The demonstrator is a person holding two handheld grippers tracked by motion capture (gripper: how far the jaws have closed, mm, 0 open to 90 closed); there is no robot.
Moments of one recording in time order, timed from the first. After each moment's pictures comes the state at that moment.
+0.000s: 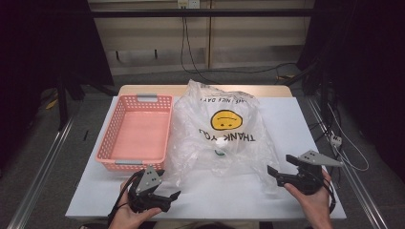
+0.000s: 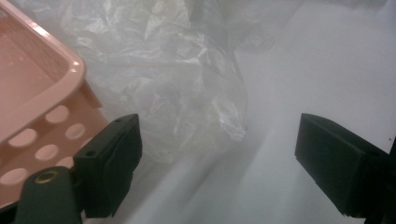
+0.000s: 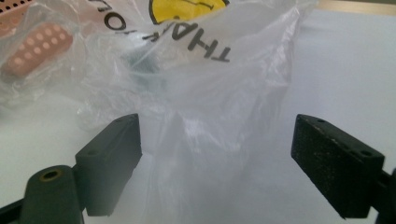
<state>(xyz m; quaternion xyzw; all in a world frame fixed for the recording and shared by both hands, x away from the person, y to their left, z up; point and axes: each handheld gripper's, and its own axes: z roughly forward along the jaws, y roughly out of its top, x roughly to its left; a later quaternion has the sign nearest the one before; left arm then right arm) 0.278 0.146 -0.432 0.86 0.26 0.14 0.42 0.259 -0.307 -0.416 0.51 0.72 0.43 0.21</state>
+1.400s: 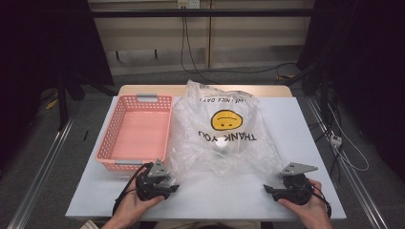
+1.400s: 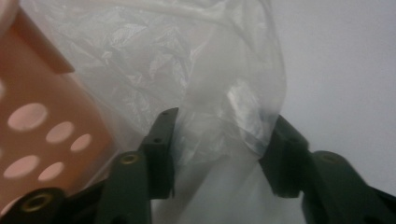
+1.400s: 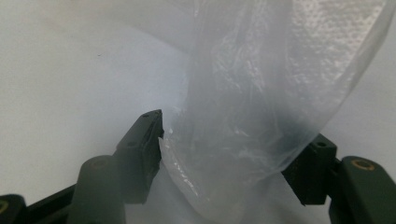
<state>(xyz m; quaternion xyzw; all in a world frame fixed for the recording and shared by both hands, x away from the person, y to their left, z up) 0.314 0.137 -0.450 0.90 0.26 0.06 0.33 0.257 -0.294 -0.454 0.47 0.82 0.30 0.15</state>
